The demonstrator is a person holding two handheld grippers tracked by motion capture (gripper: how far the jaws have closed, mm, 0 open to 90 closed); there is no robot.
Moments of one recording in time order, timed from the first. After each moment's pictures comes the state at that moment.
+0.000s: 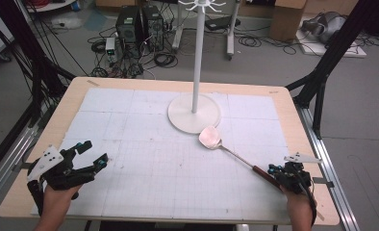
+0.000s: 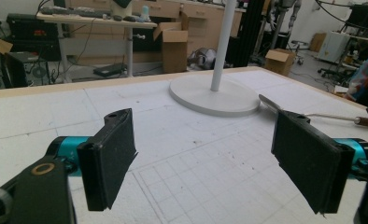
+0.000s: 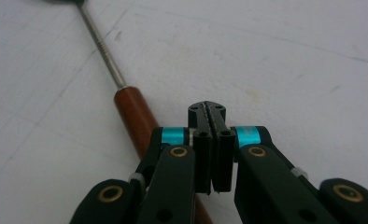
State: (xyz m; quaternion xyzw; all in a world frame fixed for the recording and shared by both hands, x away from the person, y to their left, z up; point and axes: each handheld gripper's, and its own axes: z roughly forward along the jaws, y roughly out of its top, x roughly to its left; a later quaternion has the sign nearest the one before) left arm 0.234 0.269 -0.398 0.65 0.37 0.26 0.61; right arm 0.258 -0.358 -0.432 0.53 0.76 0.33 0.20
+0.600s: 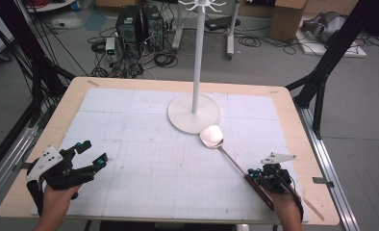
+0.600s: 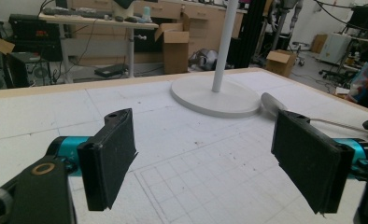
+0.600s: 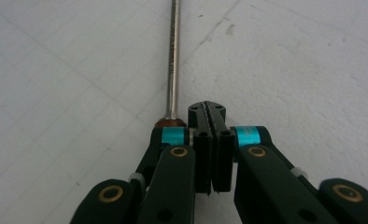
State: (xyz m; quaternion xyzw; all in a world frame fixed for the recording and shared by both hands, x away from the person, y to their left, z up) left arm 0.235 0.271 -0.398 0.65 0.38 0.26 0.61; right arm 0.263 -0.309 -0.434 0.43 0.83 0.33 0.14
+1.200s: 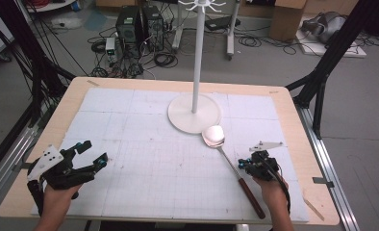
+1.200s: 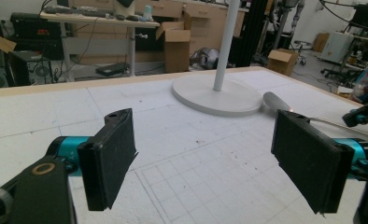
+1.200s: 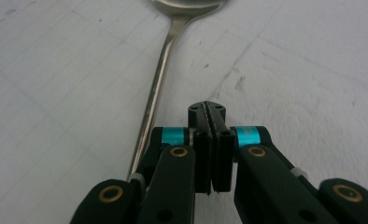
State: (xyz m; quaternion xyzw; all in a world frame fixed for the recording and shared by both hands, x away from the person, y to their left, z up) left arm 0.235 0.270 -0.399 0.65 0.38 0.26 0.61; right arm 0.300 -0.283 -0.431 0.44 0.83 0.33 0.13
